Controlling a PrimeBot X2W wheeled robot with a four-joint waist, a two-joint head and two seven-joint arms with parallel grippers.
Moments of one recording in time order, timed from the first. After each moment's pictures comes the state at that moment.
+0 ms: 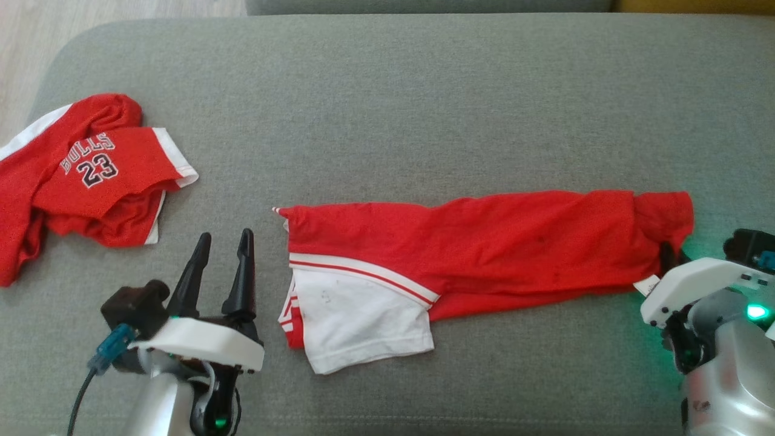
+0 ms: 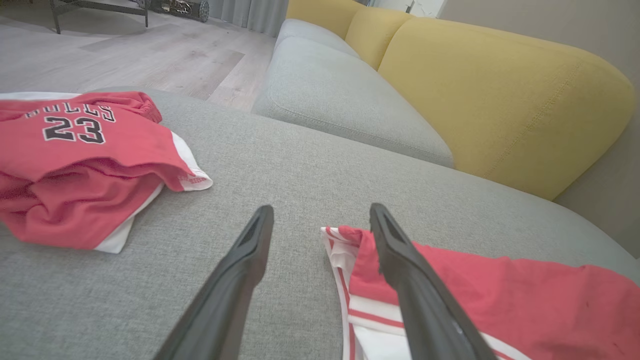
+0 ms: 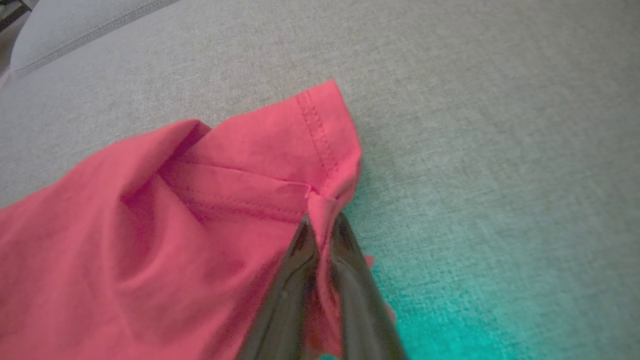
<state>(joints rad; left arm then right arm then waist) -0.11 0.06 -0.15 0.28 -0.38 -0.10 -0.25 -0.37 -0.05 -0.35 0.68 0.10 0.13 0.20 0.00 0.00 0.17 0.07</state>
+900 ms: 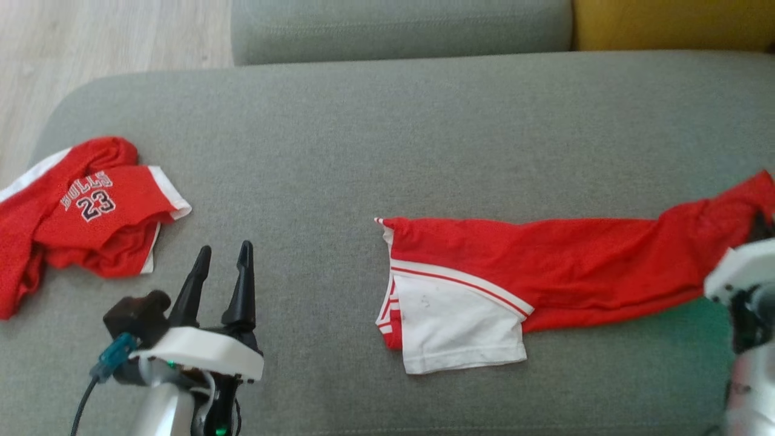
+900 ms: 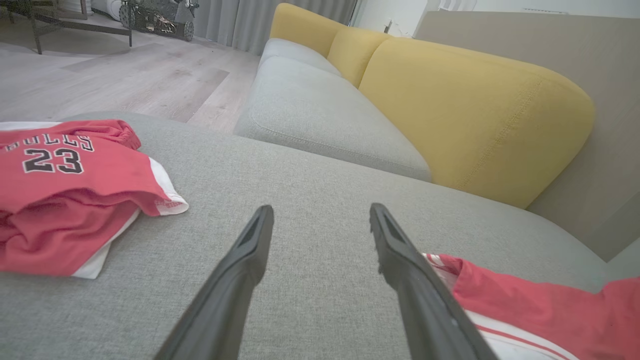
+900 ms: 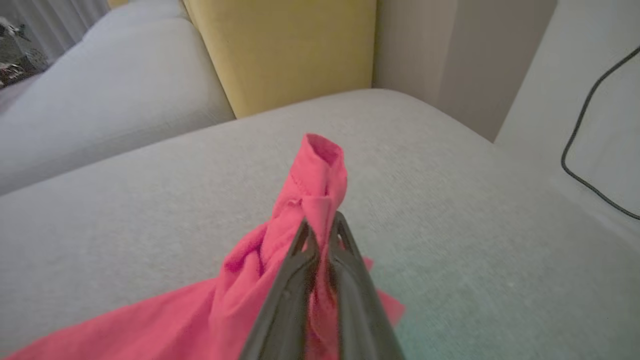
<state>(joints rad) -0.10 0.05 -0.13 0.31 -0.37 -0.11 -0.25 -0.40 -0.07 -0.58 0.58 -0.11 0.13 0.13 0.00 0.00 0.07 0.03</state>
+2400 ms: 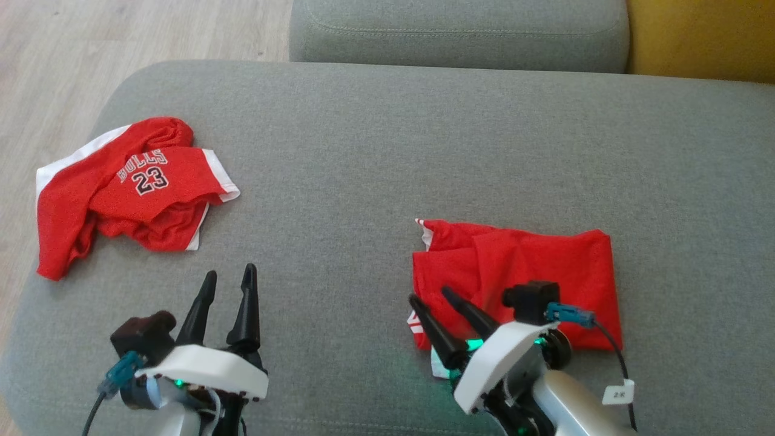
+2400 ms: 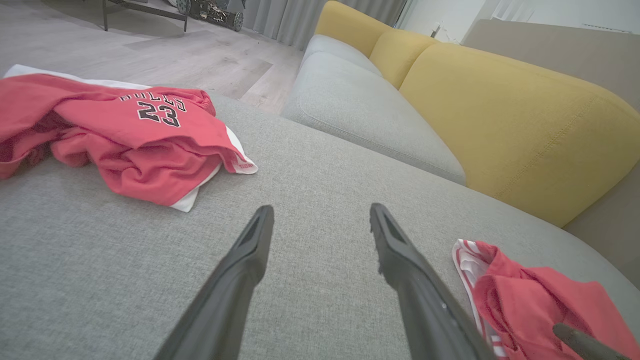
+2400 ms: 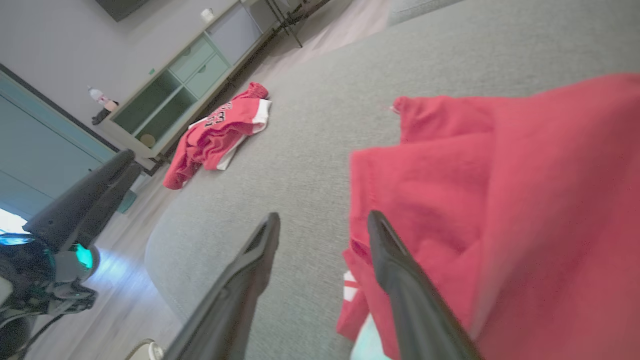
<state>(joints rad) -0.05 0.05 -0.15 0.33 -0.43 -0.08 -0.25 -0.24 -0.06 0.61 0.48 0.67 0.13 0.02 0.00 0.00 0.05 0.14</state>
